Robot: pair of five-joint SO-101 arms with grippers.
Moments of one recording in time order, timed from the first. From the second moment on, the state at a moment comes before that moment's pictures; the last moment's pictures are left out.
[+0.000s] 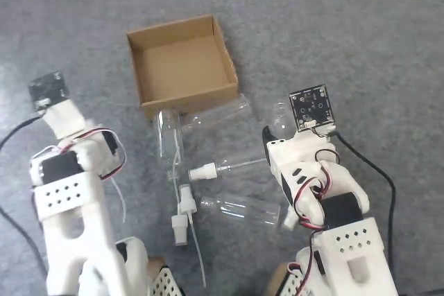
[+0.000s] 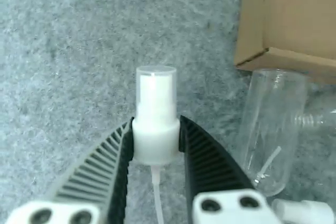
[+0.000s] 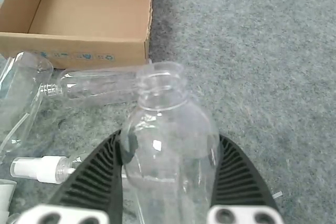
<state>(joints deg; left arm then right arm) -25.9 -42.5 53.4 63.1 11.0 -19.5 -65.6 64.2 46.9 -0.2</state>
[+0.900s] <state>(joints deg) -25.3 -57.8 40.6 64.5 19.0 -26.3 -68.3 65.9 46.9 -0.2</state>
